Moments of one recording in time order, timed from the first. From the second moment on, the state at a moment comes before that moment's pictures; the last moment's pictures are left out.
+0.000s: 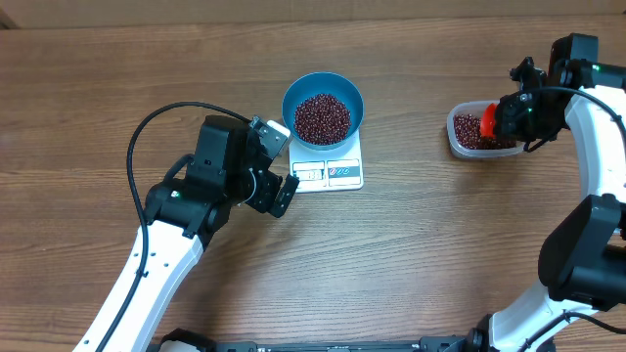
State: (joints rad) left arm -0.35 1.26 1.05 -0.71 0.16 0.17; right arm -0.24 1.89 1.64 -1.12 -0.21 -0.12
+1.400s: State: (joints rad) left arm -0.35 1.26 1.05 -0.71 0.16 0.17; right arm -0.24 1.89 1.46 -0.97 -0.38 -0.12
